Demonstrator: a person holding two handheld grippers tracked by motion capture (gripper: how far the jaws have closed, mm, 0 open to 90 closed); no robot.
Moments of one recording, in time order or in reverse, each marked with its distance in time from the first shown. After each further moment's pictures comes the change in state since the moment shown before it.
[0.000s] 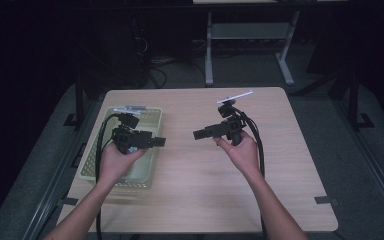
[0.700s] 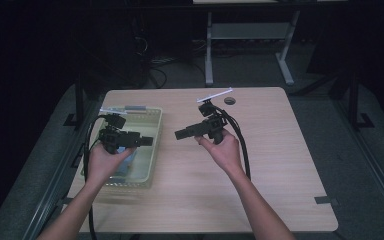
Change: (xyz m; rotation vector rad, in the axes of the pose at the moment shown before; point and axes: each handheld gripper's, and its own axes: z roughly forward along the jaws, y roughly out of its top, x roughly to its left) left arm 0.027 -0.010 -0.017 -0.002 0.025 -0.047; right arm 0.026 0.018 0.033 0.010 0.071 -0.042
